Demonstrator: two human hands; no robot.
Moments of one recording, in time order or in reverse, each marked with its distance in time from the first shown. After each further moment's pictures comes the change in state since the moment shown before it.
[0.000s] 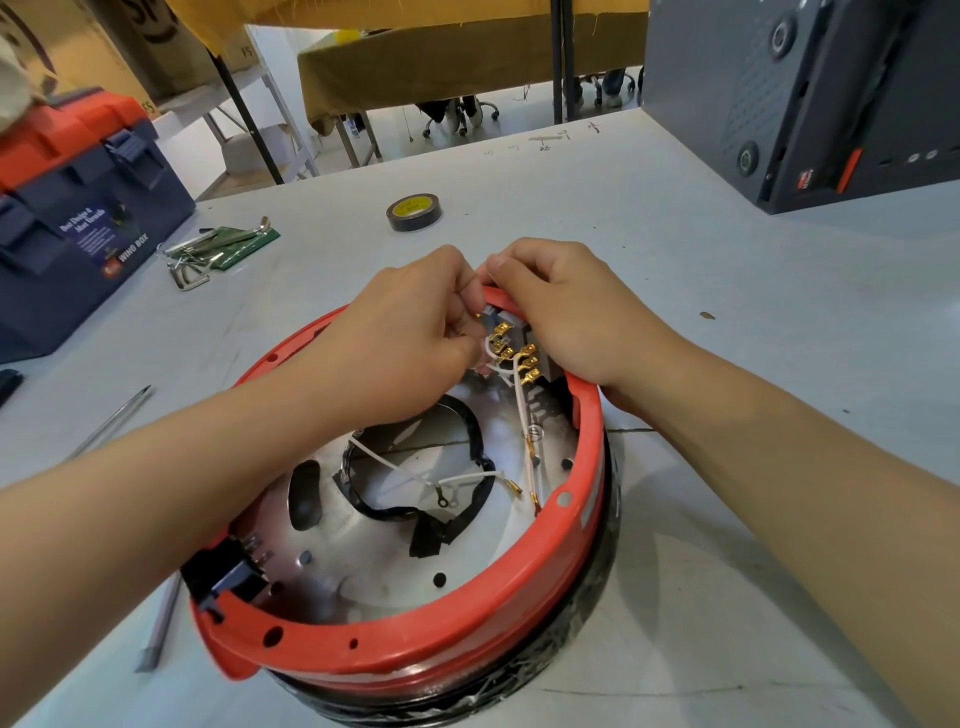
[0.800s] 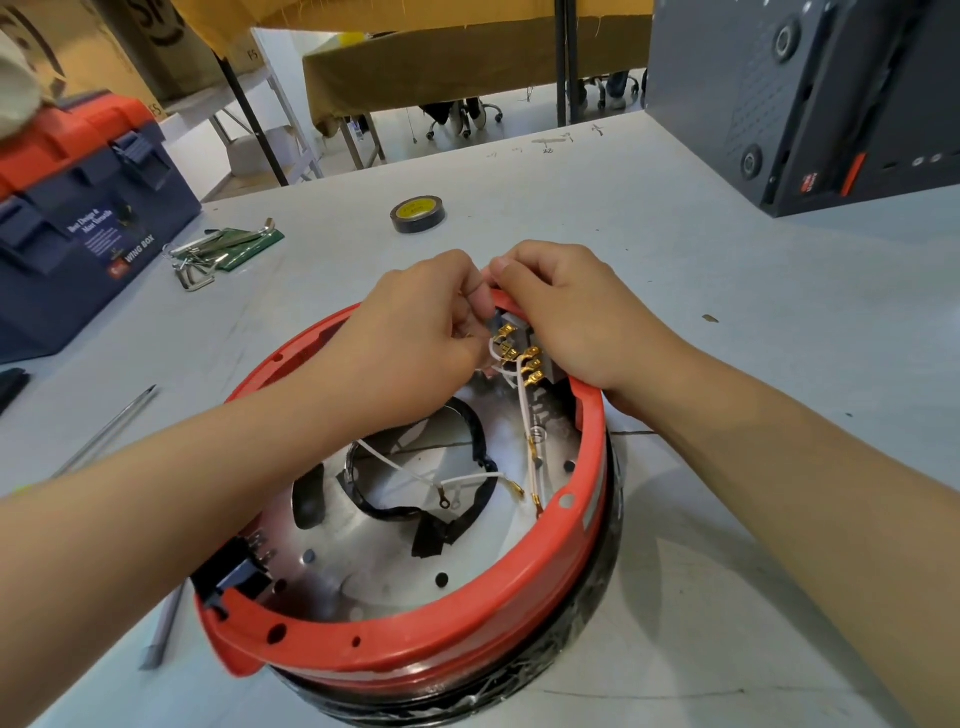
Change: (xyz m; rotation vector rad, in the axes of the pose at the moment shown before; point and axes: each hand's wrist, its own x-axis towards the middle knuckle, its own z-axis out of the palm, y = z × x) left_hand 0.000 0.001 0.004 -0.012 0.037 -0.023; right_hand -0.002 -0.002 -0.001 -0.019 0.018 0.005
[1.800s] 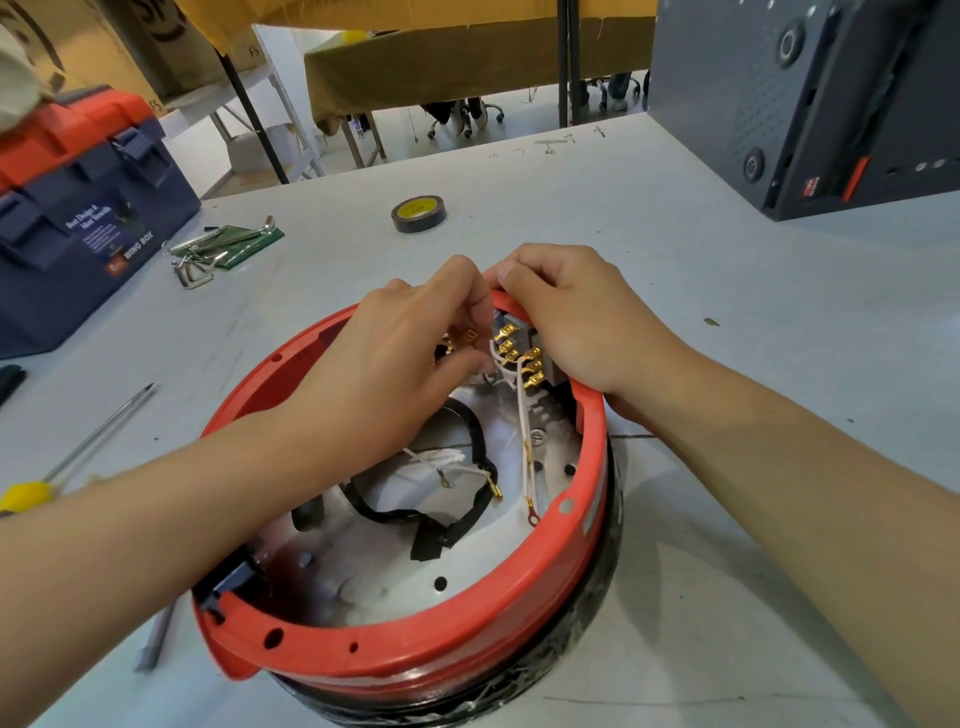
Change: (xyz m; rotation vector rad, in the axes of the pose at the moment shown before) left_hand -0.018 -0.010 0.004 0.129 0.175 0.306; right_hand -0.004 -0.007 -0.002 -0.042 0.018 0.000
